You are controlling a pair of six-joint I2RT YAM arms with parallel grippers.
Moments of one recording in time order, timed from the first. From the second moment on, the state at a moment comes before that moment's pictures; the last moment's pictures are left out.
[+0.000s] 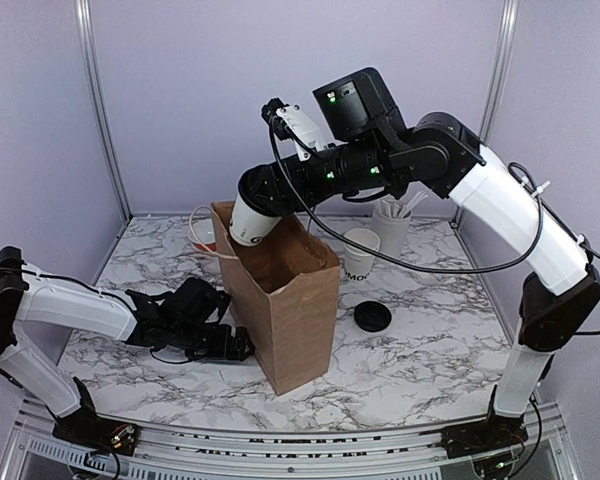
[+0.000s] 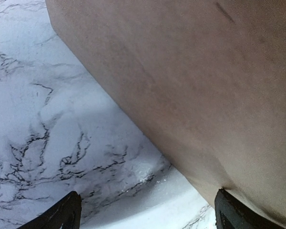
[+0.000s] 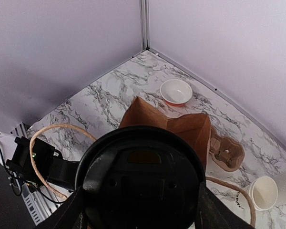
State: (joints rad) left arm -0.89 1.50 0.68 -0.13 0.03 -0.75; right arm 1.09 1.83 2.28 -0.96 0.16 0.18
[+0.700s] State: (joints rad) left arm -0.94 1.51 0.70 -0.10 0.01 -0.77; right arm 1.09 1.89 2.26 -1.14 0.16 0.23
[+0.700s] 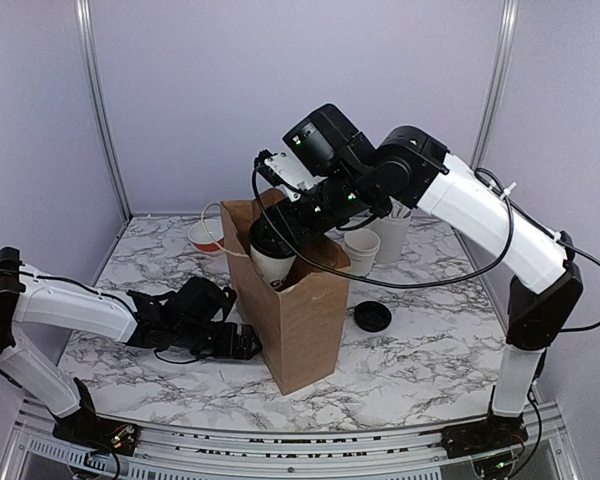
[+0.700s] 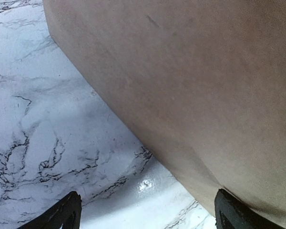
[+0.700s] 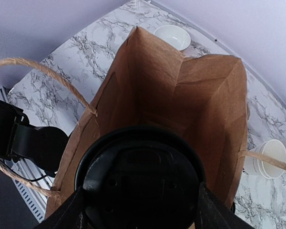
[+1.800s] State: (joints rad) left arm -0.94 1.43 0.66 -0.12 -0.03 -0.77; right arm 1.06 1.95 2.16 -1.21 0.10 0.31
